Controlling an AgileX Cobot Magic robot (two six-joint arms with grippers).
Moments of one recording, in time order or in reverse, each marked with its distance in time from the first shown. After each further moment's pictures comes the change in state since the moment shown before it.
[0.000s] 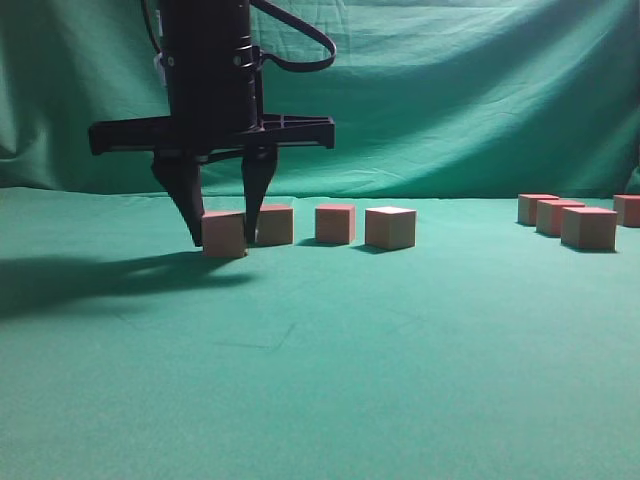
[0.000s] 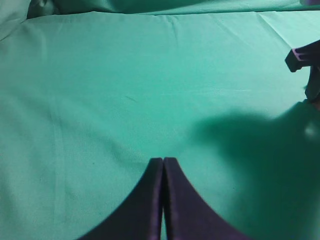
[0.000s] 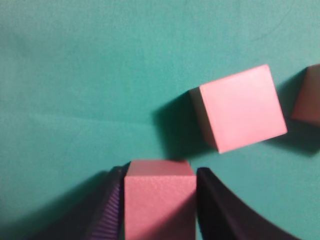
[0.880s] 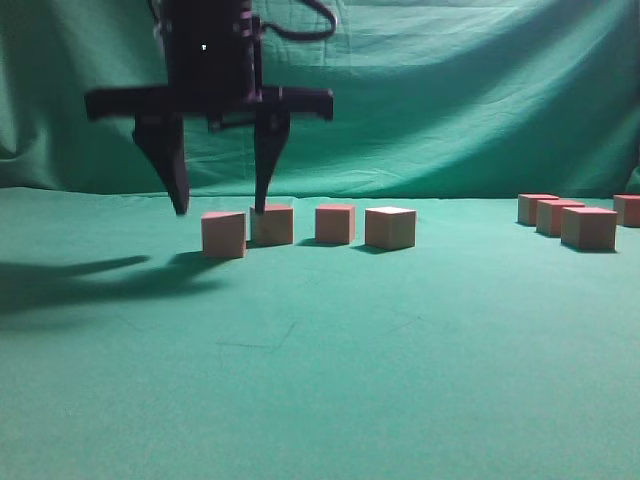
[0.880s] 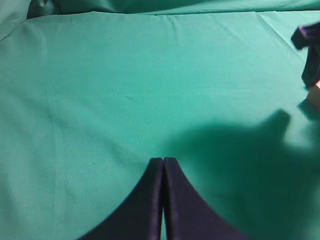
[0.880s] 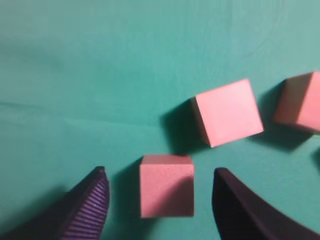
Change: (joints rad) left arm 0.000 0.000 0.000 0.000 0.000 0.000; right arm 0.003 -0.041 -0.030 0.008 0.031 -0.006
